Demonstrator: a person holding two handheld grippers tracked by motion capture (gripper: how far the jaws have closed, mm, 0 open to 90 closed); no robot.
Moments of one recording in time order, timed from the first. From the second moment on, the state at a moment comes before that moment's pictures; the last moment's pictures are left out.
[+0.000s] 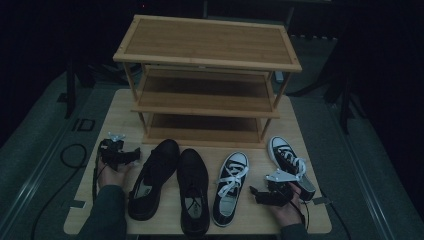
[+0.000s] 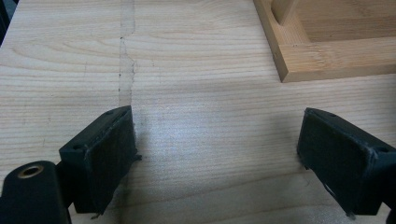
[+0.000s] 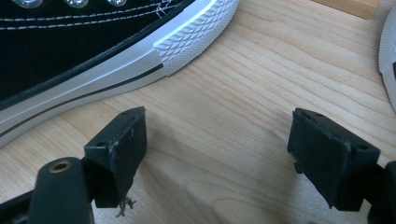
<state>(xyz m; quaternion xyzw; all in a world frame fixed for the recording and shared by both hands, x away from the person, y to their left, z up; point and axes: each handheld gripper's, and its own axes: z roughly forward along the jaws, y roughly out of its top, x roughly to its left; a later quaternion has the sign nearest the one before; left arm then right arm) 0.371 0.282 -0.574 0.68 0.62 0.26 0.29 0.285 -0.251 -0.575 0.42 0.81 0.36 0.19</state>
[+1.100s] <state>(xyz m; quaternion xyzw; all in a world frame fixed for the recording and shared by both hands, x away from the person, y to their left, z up) 0.350 0.295 -0.538 0.72 0.59 0.23 0.28 0.284 -0.250 -0.575 0.42 0.81 0.36 0.19</state>
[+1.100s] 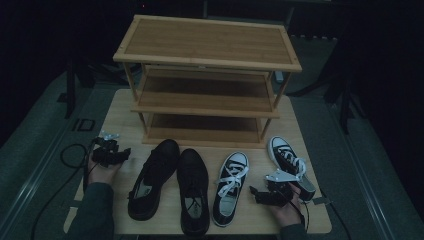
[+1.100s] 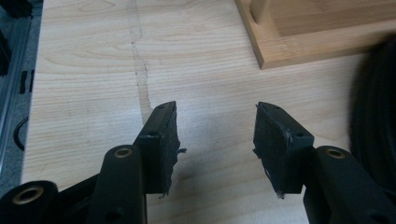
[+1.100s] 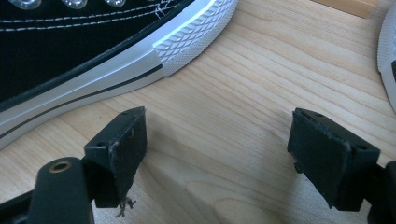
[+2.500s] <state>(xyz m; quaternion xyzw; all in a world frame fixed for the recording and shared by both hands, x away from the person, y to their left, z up) 0.307 0.280 -0.477 0.76 0.52 0.19 0.35 0.284 -0.249 -0.575 0.43 0.81 0.36 0.19</state>
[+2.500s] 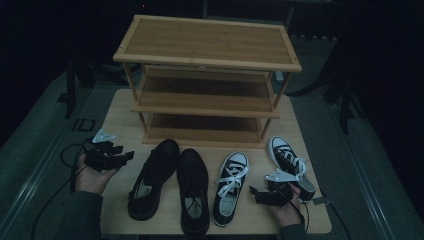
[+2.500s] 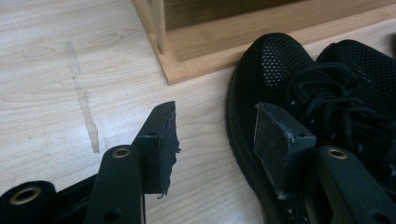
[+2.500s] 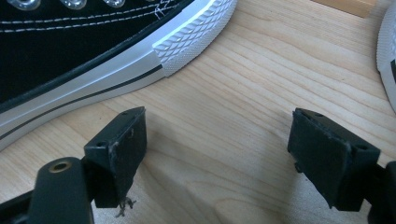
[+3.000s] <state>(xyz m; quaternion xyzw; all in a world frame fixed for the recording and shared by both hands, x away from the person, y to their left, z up) 0.293 0.267 -0.465 0.79 0.48 0.17 0.35 0.284 -0.249 -0.575 0.43 0.81 0.36 0.19</state>
